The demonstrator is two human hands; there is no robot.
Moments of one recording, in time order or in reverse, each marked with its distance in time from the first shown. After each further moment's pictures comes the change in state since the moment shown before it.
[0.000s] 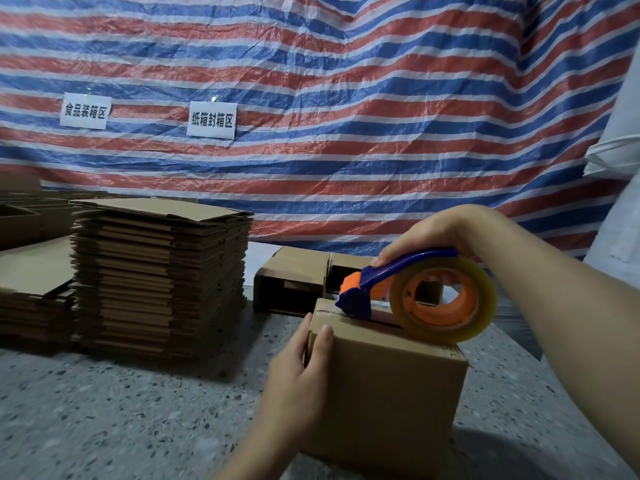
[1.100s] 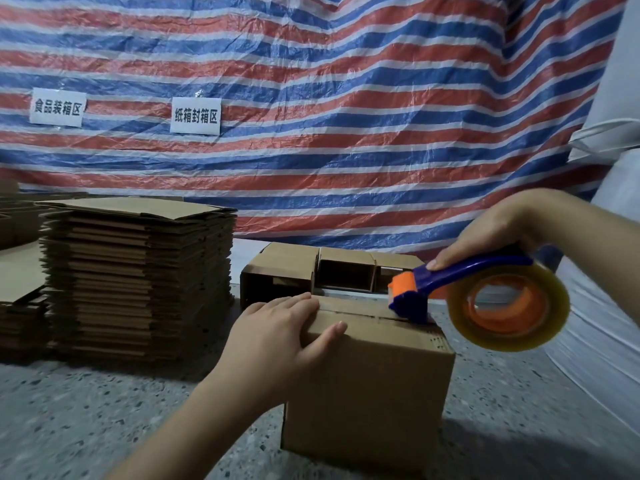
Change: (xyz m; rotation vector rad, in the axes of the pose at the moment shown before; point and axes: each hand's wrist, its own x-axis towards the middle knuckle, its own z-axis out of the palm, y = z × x) left_hand 0.028 0.031 -0.023 1.052 -0.141 0.427; right_hand -0.002 0.082 -0.040 -0.164 -0.085 0.169
